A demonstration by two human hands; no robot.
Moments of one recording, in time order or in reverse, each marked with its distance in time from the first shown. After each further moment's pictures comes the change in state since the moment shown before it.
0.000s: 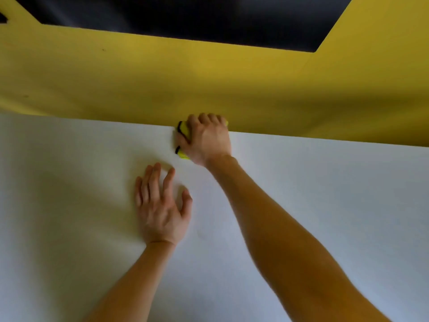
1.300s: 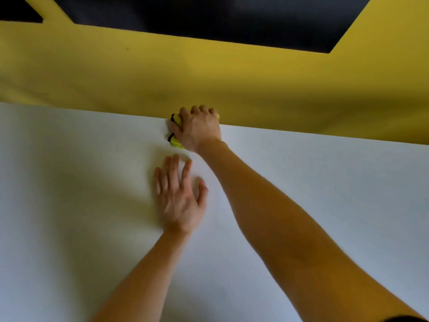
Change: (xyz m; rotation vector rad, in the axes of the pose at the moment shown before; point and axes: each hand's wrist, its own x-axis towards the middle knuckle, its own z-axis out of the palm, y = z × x) left_hand -0.002 0.000 -0.004 0.015 -0.048 0.018; right_hand 0.025 -0.058 0.006 -0.065 -0.113 -0.088
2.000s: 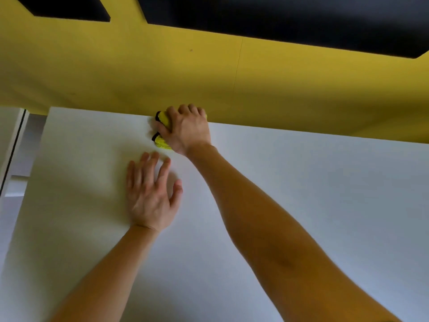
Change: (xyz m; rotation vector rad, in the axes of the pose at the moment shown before) left_hand 0.065 -0.254 -0.027 0.072 0.049 0.173; right_hand 0.081 -0.197 0.039 0.087 0.087 0.034
